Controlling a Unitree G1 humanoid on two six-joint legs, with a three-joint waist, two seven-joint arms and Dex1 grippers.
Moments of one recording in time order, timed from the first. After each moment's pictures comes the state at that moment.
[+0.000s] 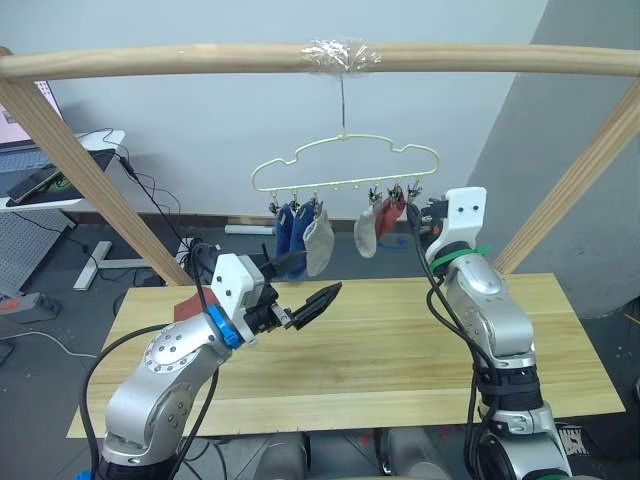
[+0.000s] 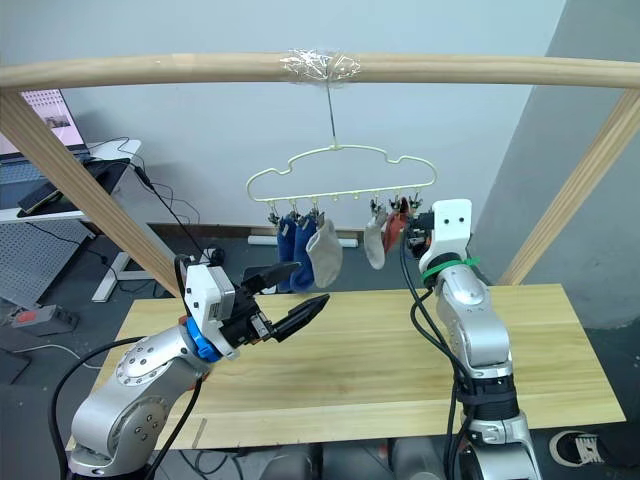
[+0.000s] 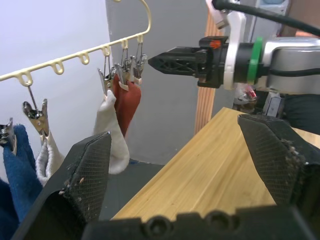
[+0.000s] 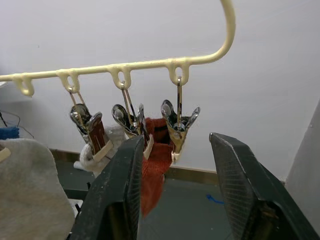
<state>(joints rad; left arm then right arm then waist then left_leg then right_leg) -0.02 0.43 0.05 -0.59 -0.58 0.51 -0.62 -0.45 -0.09 -0.02 -0.13 0.13 0.48 0.04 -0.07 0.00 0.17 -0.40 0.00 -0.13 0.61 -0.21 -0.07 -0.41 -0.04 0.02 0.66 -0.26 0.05</state>
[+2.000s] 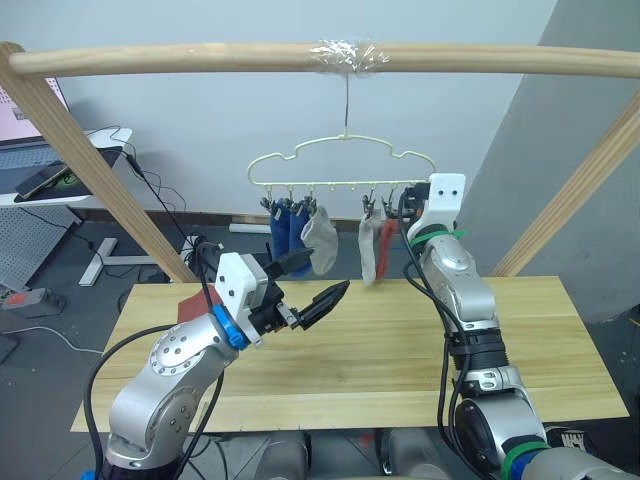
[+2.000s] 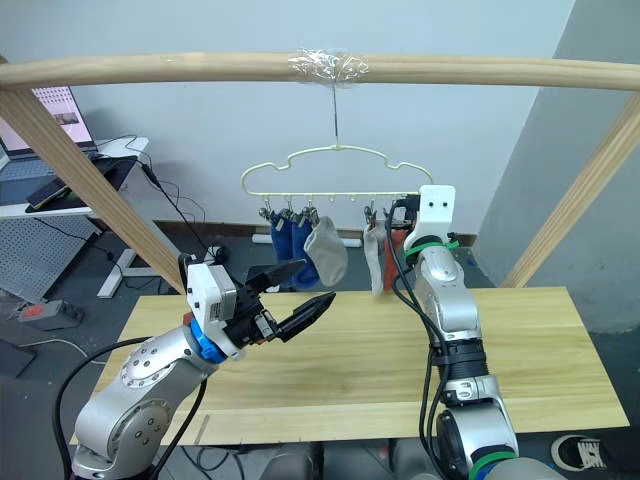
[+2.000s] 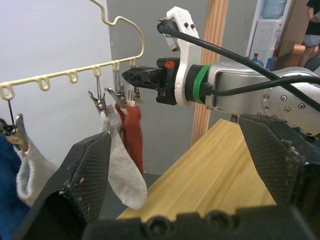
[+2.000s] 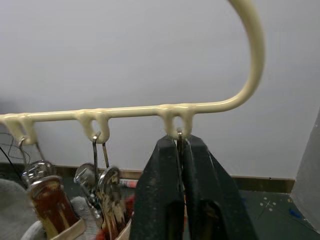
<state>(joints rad) -0.02 0.42 0.02 -0.62 -0.62 0.51 -0.58 -0.62 -0.02 -0.06 0.17 0.10 0.32 -0.03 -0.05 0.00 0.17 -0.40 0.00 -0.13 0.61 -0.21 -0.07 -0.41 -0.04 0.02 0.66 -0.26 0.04</state>
